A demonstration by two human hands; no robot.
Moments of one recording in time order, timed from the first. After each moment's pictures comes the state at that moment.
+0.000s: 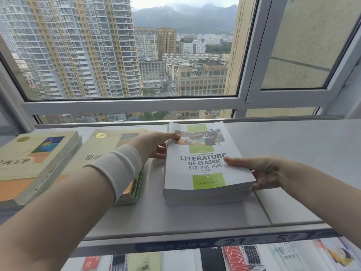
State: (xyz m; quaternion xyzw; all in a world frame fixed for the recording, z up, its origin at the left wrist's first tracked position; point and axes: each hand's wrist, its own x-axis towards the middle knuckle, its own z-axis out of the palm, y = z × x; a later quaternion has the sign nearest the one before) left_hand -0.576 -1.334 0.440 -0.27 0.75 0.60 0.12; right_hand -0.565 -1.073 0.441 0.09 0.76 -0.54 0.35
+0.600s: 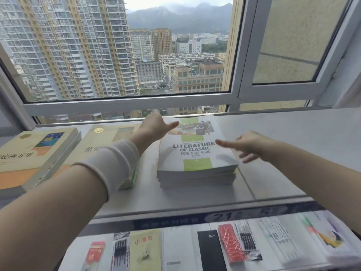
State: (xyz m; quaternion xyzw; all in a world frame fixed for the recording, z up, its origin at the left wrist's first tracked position) left_hand -0.541 -1.303 0.469 -0.14 0.96 0.23 -0.07; right_hand -0.545 -1.067 0.468 -0.01 0.93 -0.32 0.19
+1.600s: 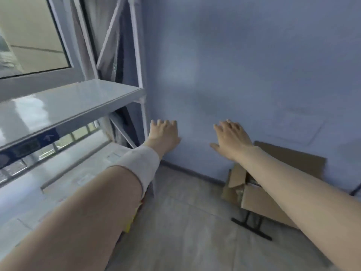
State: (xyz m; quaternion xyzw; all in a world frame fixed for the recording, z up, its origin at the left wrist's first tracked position) left_hand -0.198 -0.724 0.417 0.44 0.90 0.00 -0.06; right_hand -0.048 -0.606 0.421 0.30 0.95 0.10 -0.01
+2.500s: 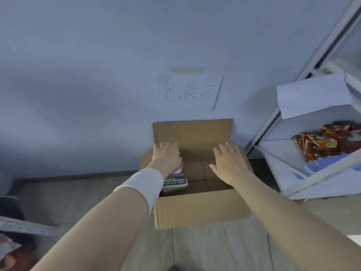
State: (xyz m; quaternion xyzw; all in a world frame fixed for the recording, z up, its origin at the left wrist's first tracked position) left_hand -0.010 -0.133 0.223 0.64 0.75 -0.09 0.12; right_hand 0.170 -0.116 0.233 0.54 0.83 -0.01 0.17
